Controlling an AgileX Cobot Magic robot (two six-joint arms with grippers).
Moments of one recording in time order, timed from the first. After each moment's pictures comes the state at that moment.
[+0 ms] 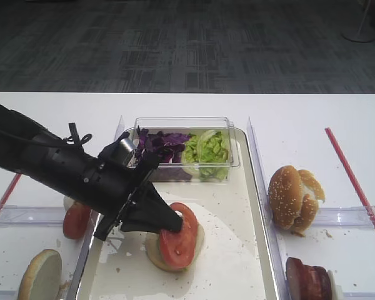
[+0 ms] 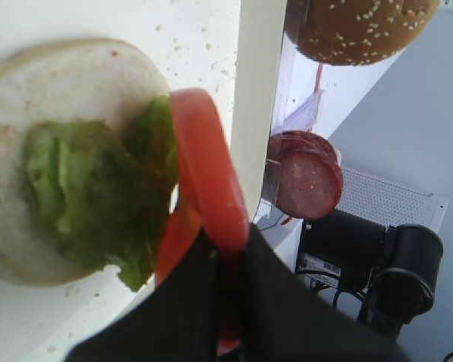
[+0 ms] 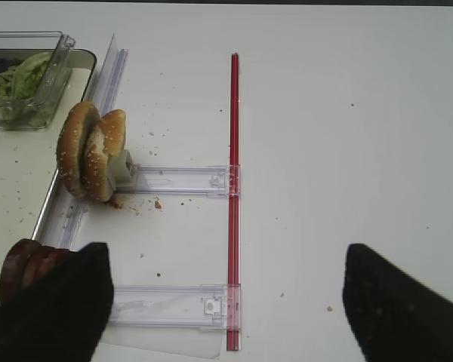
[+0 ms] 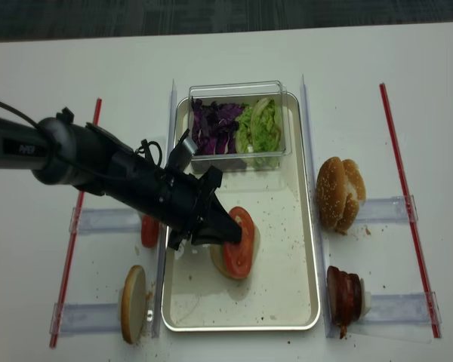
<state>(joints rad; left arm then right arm) -0.28 1.96 -0.91 -1.32 1.16 0.74 0.00 -0.02 -0.48 0.04 1.13 -0.02</state>
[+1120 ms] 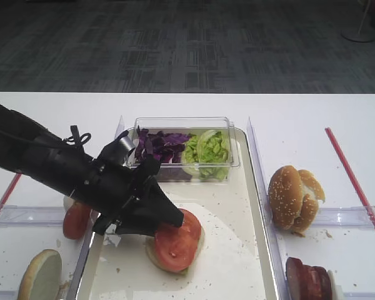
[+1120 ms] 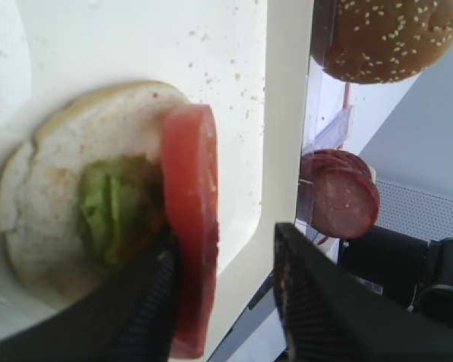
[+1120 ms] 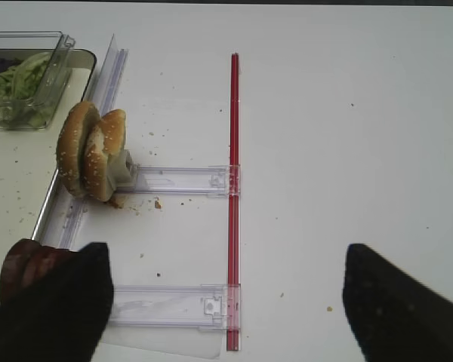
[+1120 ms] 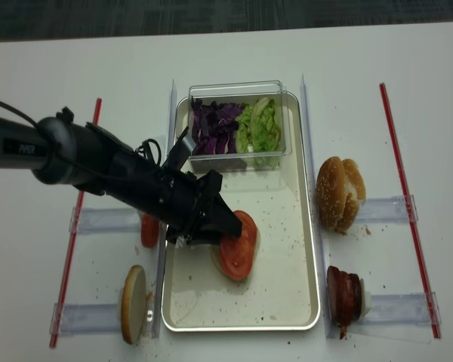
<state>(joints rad) -0.28 1.96 -0.91 -1.31 1.09 0.81 0.00 -0.02 -0.48 0.04 1.13 -0.02</state>
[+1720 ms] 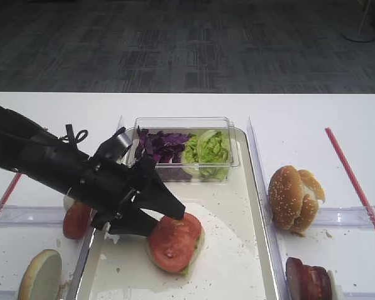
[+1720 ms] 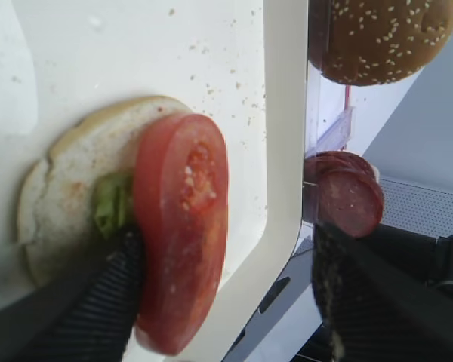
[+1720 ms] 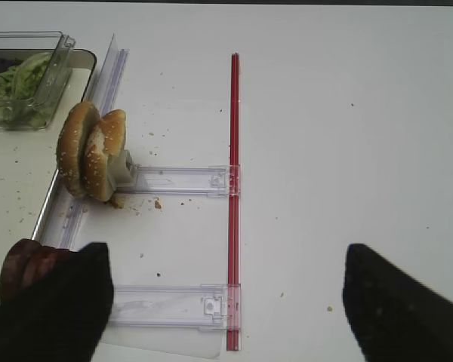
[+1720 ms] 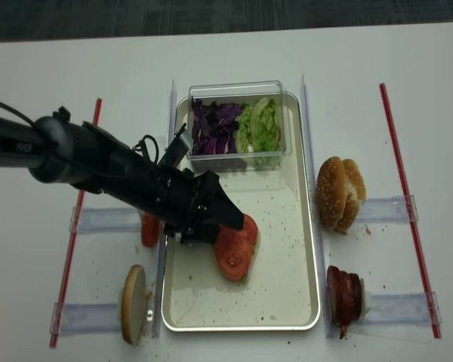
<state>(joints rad) -0.27 1.96 -0.91 -1.31 1.08 0.87 0.00 -0.02 -0.48 0.04 1.13 -0.02</state>
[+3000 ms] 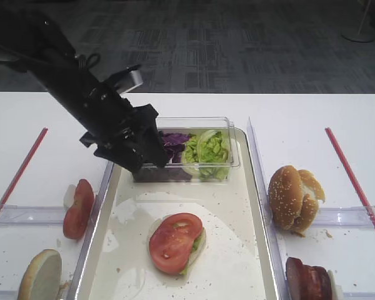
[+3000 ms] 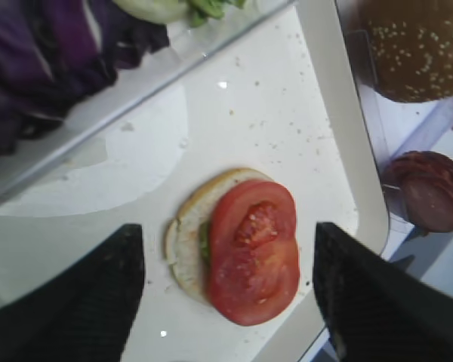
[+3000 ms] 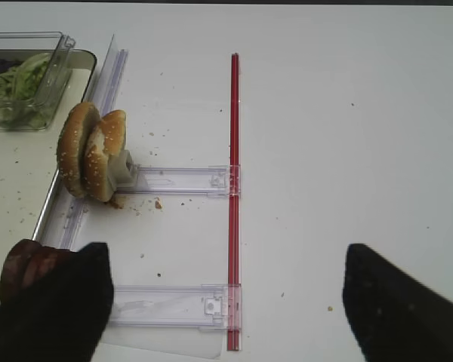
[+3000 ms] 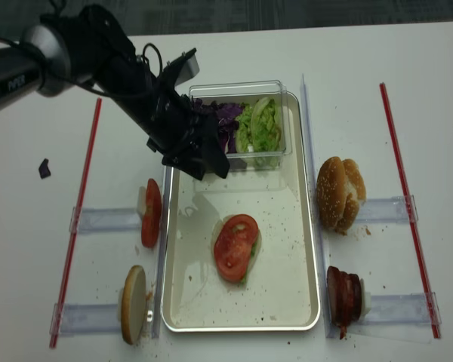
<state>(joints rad) -0.26 1.96 -1.39 -0.75 1.19 0.51 0.00 -0.02 -0.48 0.04 1.13 -0.02</state>
